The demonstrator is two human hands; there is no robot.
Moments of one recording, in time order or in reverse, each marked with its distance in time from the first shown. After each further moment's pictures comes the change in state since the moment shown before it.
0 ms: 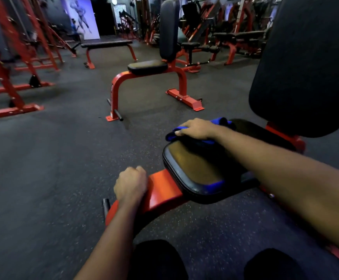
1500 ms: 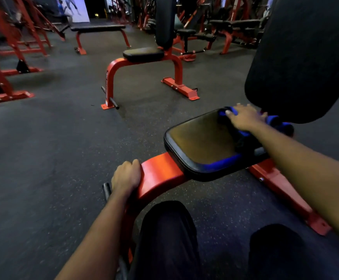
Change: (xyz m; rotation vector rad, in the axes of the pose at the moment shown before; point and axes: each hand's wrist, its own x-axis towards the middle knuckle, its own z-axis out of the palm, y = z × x) left_hand 0.009 -0.047 0.003 0.030 -0.140 0.092; right_hand -0.068 0.098 0.009 0.050 0.226 0.471
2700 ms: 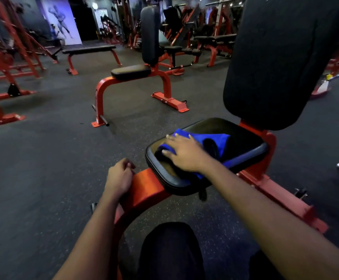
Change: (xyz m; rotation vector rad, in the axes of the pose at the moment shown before) left_hand 0.007 0.042 -0.006 -0.258 0.007 0.282; right_hand -0.098 -0.085 0.022 -0.003 -0.033 -0.584
